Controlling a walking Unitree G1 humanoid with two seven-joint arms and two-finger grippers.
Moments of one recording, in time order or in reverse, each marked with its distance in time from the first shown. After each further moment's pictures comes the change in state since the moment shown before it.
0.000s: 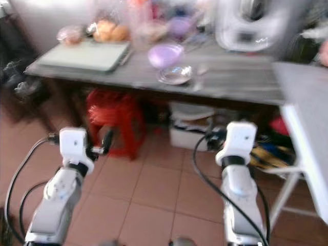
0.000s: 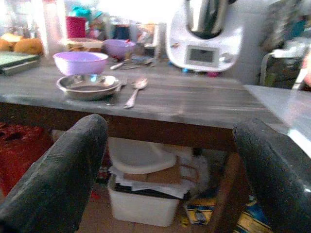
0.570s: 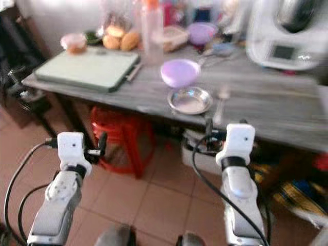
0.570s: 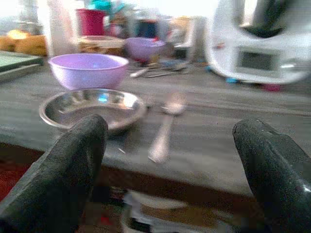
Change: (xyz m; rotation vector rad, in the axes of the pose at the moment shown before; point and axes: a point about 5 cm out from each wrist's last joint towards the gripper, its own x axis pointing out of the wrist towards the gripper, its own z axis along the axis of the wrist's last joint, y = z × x) left arm 0.000 0.009 -0.004 0.030 0.036 0.128; right arm -0.001 -0.001 0.000 -0.005 -0.011 -0.003
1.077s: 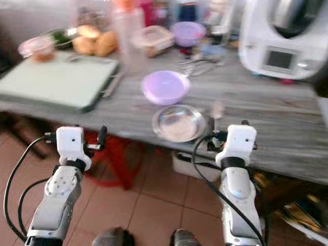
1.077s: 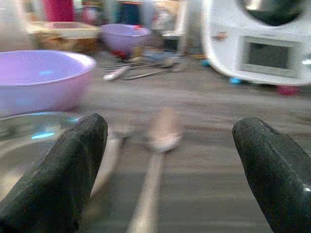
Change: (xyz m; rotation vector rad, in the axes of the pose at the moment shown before) left arm 0.002 0.001 0.000 0.003 -0.013 0.002; right arm -0.003 0.003 -0.004 0.020 0.010 -0.018
